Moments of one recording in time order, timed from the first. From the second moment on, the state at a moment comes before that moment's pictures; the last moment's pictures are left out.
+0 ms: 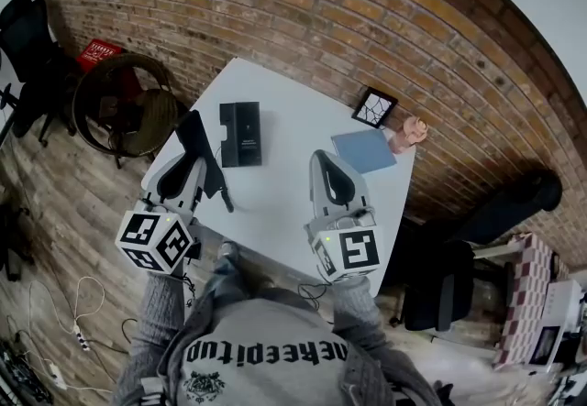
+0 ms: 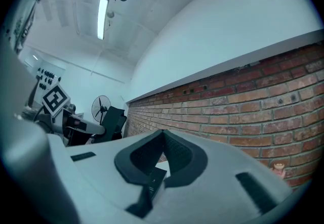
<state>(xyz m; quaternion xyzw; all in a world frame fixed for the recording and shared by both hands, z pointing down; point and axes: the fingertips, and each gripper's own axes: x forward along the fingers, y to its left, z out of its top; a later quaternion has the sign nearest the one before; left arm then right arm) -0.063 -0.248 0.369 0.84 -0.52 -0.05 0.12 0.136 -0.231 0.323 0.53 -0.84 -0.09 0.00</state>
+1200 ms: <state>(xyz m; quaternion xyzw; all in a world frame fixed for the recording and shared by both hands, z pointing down) -0.049 -0.183 0.326 0.82 -0.56 -0.07 0.05 0.172 -0.176 0.312 0.54 -0.84 -0.10 -0.02</state>
